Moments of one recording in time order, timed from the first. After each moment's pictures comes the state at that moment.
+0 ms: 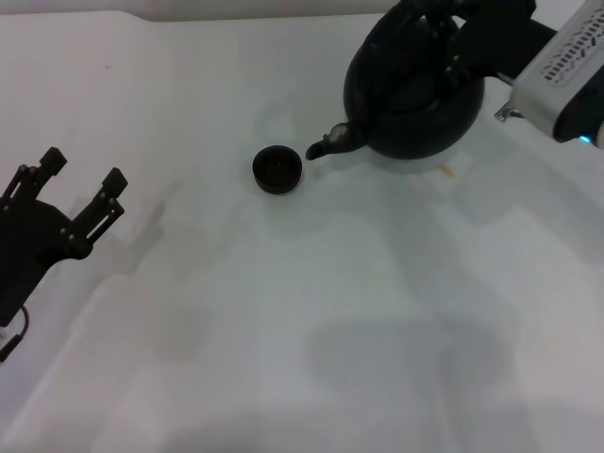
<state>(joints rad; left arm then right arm) -0.23 -2.08 0.54 0.00 -1.77 -1.52 2.68 0.16 2.01 1.32 1.25 -1.18 0.30 -2.21</state>
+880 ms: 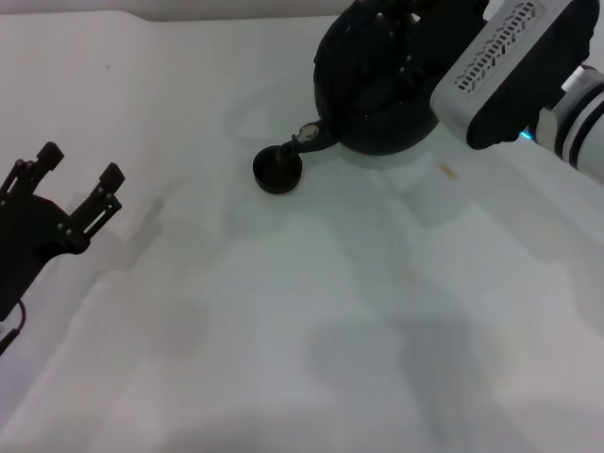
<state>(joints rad) -0.24 -2.08 0.54 0.00 -1.77 -1.52 2.68 0.22 2.01 1.14 1.28 -1.18 0.06 -2.21</state>
